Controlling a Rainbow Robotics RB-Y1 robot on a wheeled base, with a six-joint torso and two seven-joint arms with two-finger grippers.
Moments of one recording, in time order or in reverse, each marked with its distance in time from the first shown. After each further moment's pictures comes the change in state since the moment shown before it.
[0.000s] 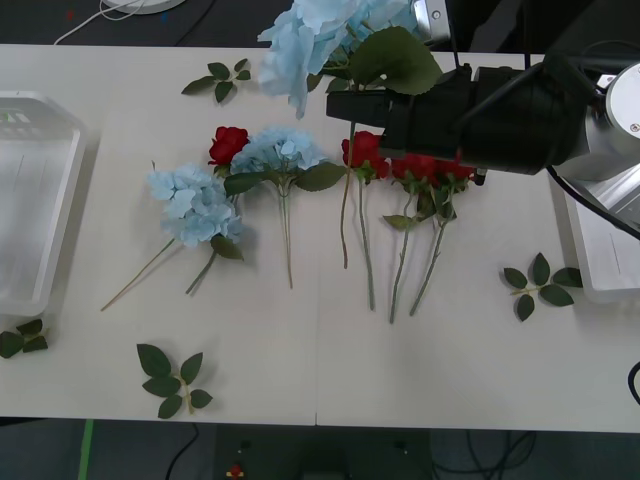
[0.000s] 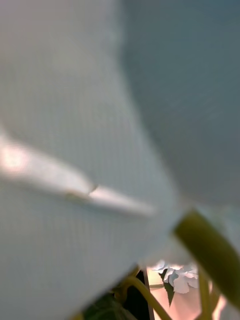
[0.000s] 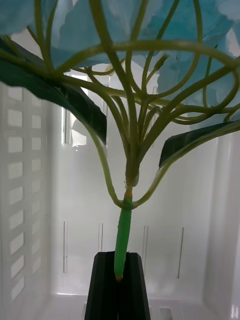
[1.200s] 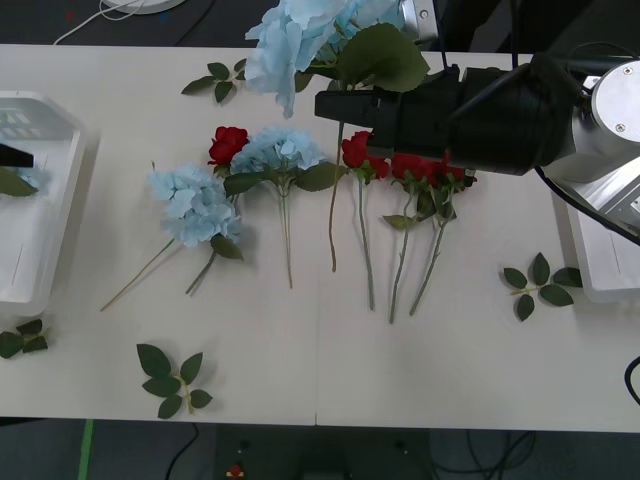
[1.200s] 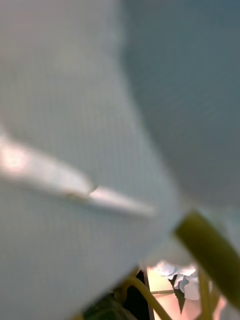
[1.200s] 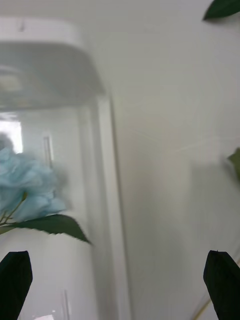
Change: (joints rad) right arm -0.019 0.006 0.033 0.002 -0.026 -0.031 -0.015; left arm 0.036 -0.082 0.085 -0.194 0.129 0.035 0.000
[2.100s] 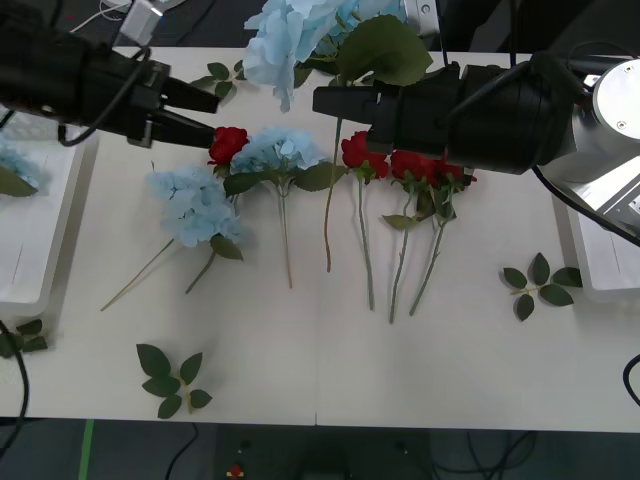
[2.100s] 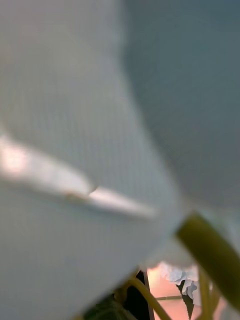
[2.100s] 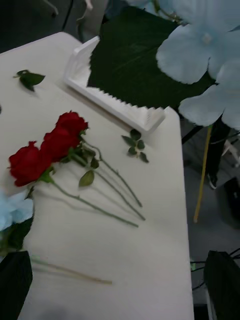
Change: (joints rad) right arm -0.002 0.003 0.000 0.001 -0.029 -0.006 0.000; left arm -0.023 -0.501 0.501 -0.356 0.007 0.582 -0.386
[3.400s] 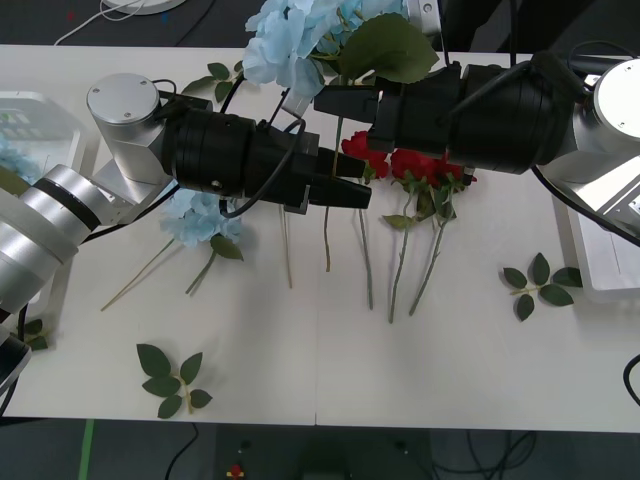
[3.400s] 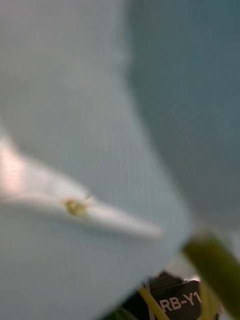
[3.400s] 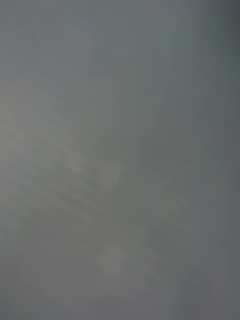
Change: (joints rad) right arm 0.000 0.000 0.000 0.007 -0.017 0.000 0.000; left arm 0.060 -0.089 -0.542 -0.173 0.429 -0.461 0.003
